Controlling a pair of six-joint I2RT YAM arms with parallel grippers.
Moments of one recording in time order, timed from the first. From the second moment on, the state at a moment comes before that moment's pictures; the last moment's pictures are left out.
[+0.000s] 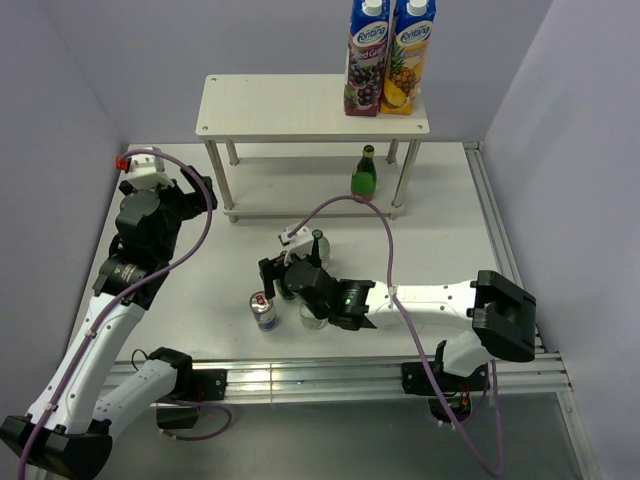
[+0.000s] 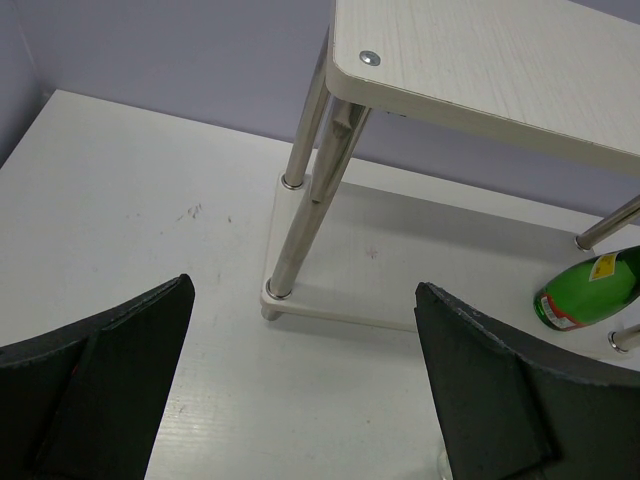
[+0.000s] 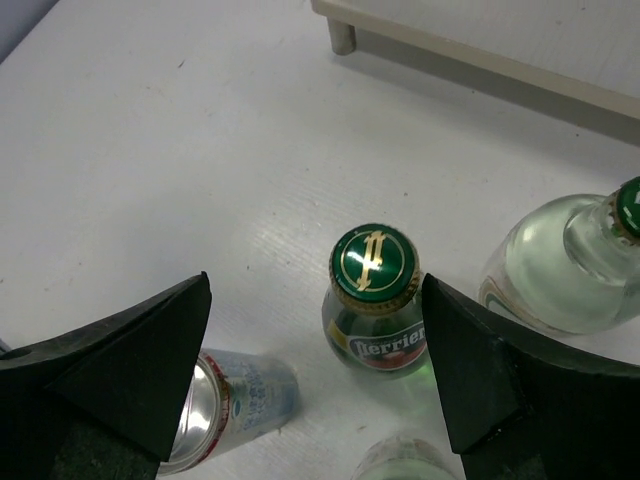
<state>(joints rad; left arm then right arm) -0.32 0.86 0.99 -0.22 -0.34 -0.31 1.24 1.49 0.92 0.16 0.61 0.43</state>
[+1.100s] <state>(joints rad) -0.32 0.86 0.99 -0.22 -0.34 -0.31 1.17 1.56 0.92 0.25 0.61 0.42</state>
